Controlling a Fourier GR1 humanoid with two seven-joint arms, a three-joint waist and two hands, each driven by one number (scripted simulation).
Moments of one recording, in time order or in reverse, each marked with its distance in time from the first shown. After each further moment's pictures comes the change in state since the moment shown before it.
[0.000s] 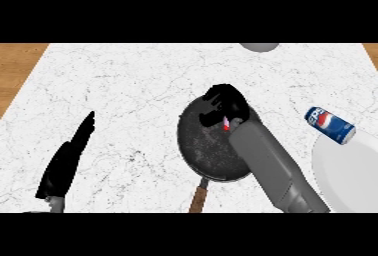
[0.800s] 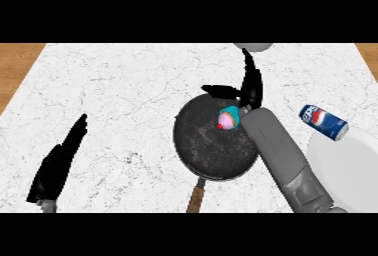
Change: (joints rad) left arm 0.025 0.012 0.040 -0.001 0.006 -0.016 -0.004; right arm -0.066 -0.009 -0.190 0.096 -0.333 -0.457 -0.358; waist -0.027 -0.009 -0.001
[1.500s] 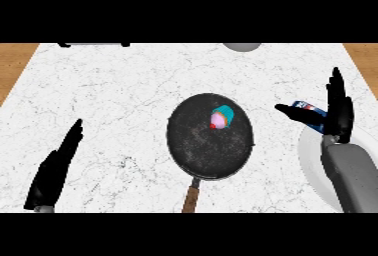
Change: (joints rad) left arm 0.040 -0.023 0.025 -0.010 -0.021 0.012 -0.002; right arm 0.421 -0.290 -0.142 -0.375 -0.130 0.202 -0.160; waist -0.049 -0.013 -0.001
